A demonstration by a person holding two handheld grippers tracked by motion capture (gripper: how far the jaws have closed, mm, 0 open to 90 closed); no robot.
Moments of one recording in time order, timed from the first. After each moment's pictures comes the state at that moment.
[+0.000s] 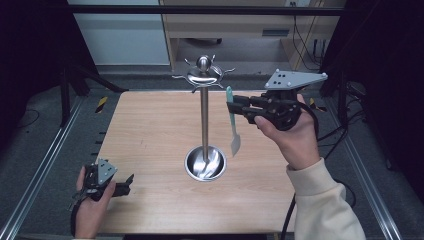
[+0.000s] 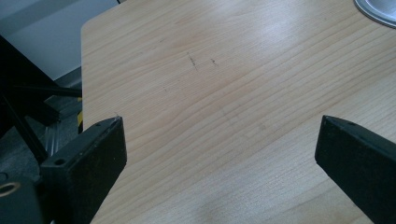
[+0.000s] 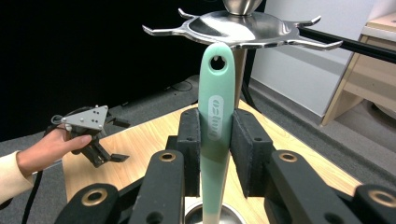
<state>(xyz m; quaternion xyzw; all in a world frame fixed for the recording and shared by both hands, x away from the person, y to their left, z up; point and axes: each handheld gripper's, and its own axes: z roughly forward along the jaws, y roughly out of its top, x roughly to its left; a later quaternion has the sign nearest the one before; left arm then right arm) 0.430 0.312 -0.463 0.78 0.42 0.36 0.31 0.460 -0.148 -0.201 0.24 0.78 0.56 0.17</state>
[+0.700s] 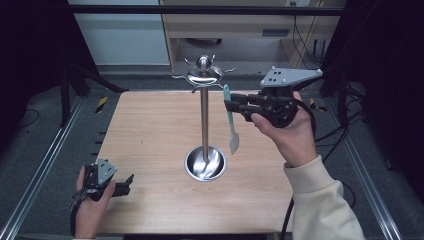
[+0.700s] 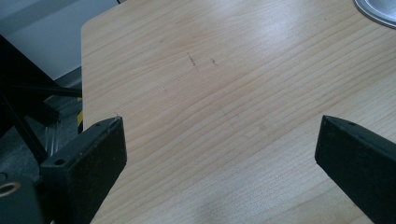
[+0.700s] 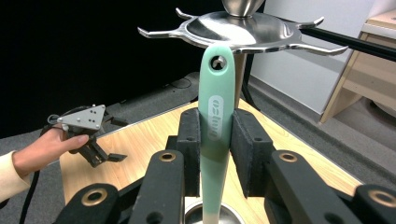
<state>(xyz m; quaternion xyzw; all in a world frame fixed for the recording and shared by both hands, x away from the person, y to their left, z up) 0.430 0.312 -0.463 0.78 0.42 0.35 0.31 0.465 -0.142 -0.199 0.24 0.78 0.55 0.17</state>
